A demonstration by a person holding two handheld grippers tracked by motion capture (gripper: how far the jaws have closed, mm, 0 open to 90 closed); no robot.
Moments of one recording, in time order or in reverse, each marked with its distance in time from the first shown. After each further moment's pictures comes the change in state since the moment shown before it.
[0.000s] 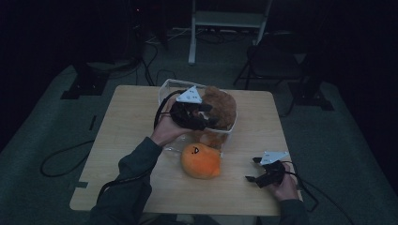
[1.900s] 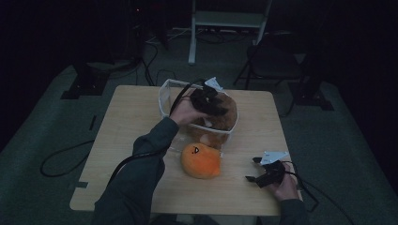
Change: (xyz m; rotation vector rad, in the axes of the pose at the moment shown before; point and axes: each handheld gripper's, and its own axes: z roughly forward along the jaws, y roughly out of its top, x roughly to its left) left arm 0.048 0.021 0.077 0.239 0.003 0.007; right arm -0.001 0.000 0.000 -0.002 0.003 -0.004
